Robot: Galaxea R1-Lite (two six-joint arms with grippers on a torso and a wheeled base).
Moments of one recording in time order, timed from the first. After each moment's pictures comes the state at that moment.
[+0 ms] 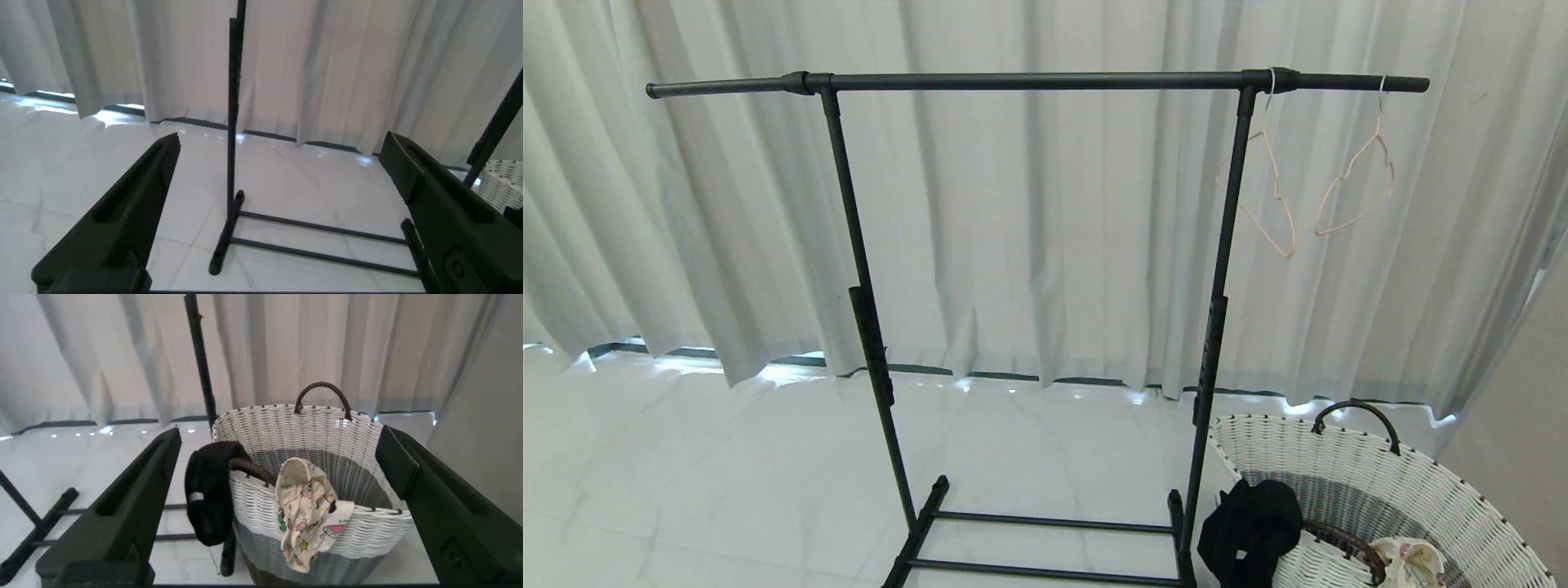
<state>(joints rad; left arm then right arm) 0.00 0.00 0.00 0.00 0.04 -0.03 0.05 0.00 0.00 0.01 -0.04 0.11</state>
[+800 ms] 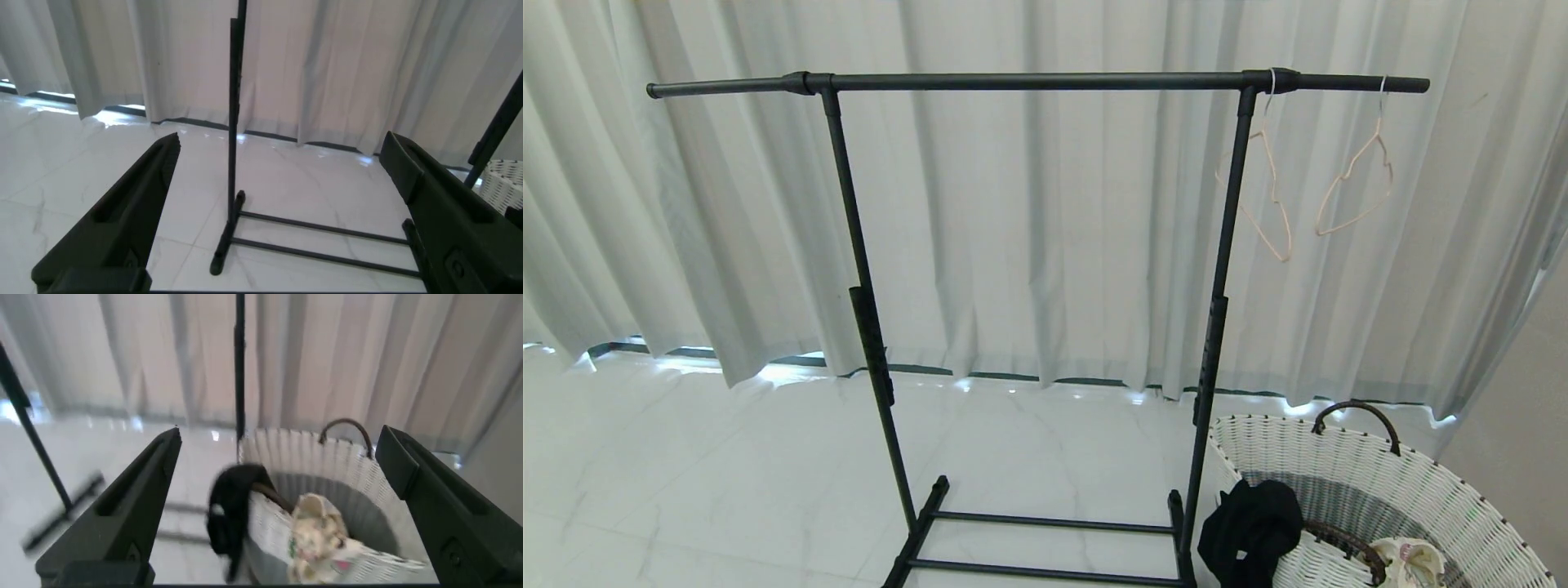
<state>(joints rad) 0.00 0.00 0.00 0.00 0.04 -0.03 0.11 0.17 -0.24 0.07 0.06 0.01</state>
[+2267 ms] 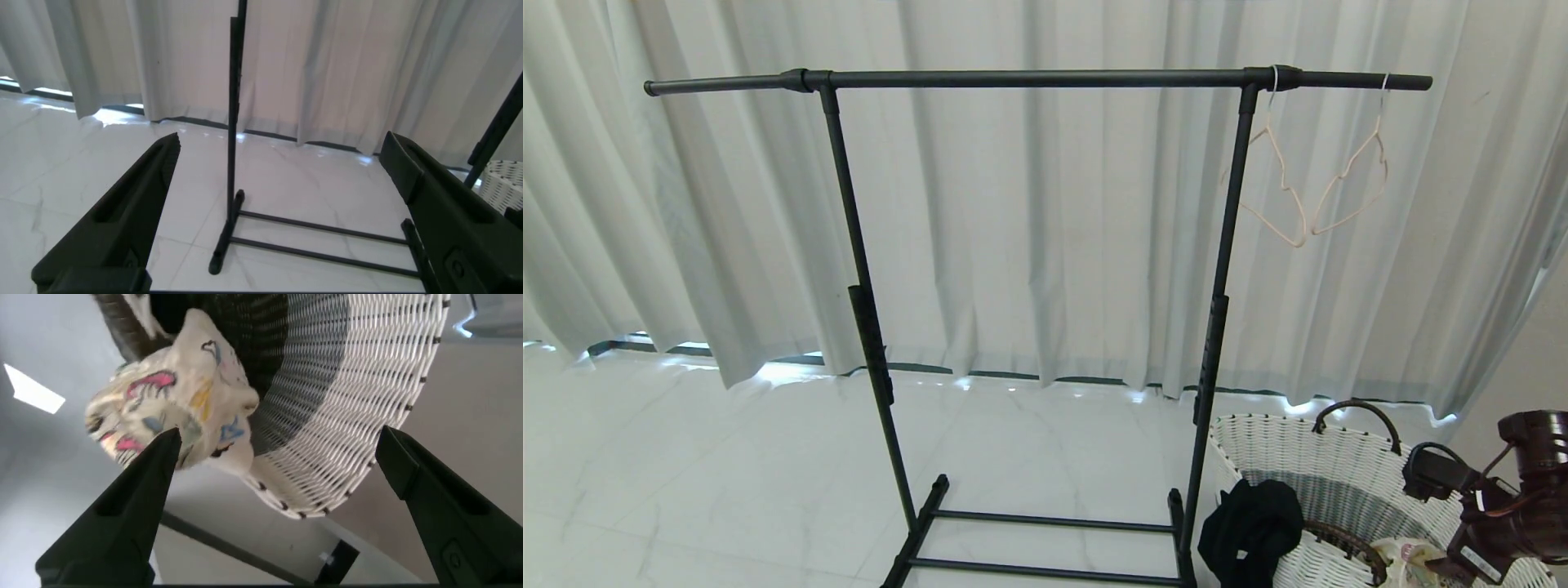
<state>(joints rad) 0.00 0.00 0.00 0.00 0.04 -0.03 -0.24 1.98 -0.48 -0.50 0.04 -0.96</state>
